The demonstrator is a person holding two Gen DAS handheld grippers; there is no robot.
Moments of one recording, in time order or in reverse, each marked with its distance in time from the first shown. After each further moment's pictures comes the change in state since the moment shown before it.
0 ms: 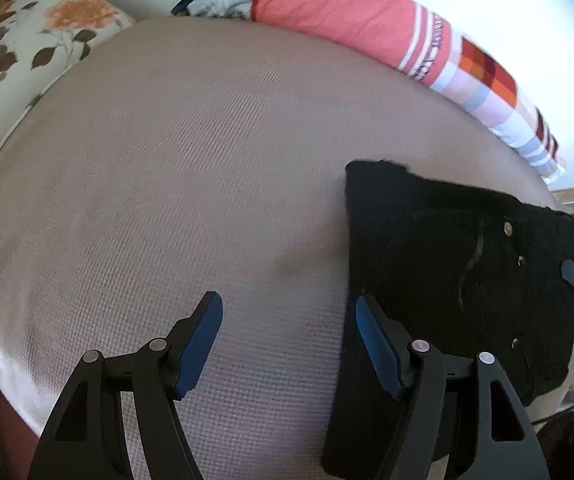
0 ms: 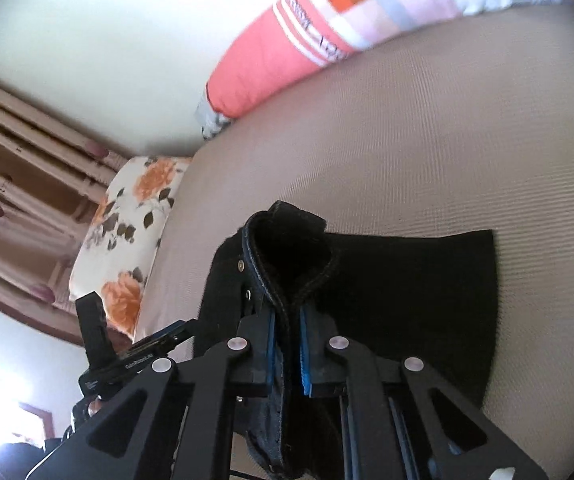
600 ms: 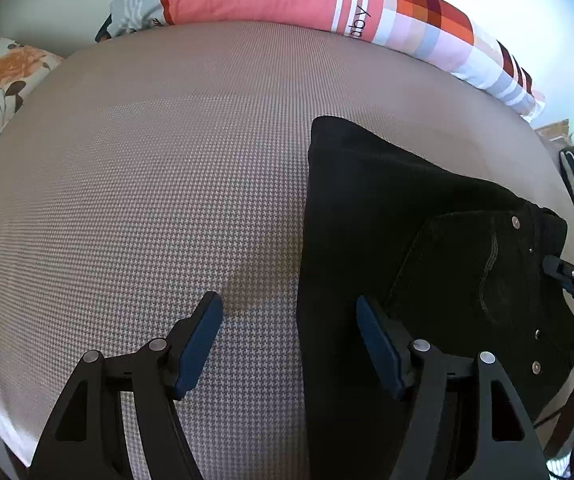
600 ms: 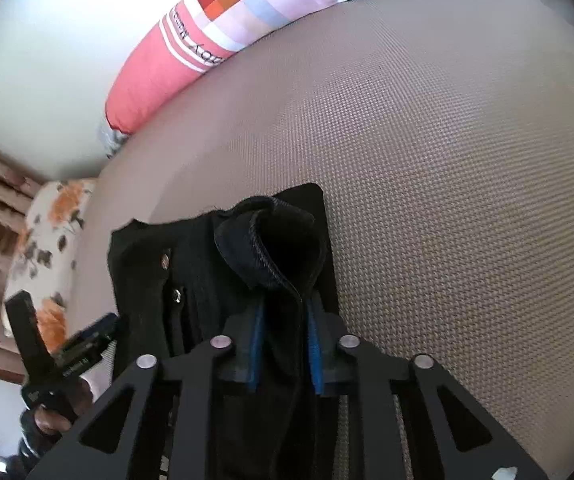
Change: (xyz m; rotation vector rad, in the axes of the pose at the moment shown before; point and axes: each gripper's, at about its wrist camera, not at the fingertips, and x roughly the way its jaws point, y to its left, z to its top) left arm 0.040 -0.057 0.003 0.207 0.040 -0.004; right arm -0.002 -0.067 -0.023 0.115 0.004 -0.297
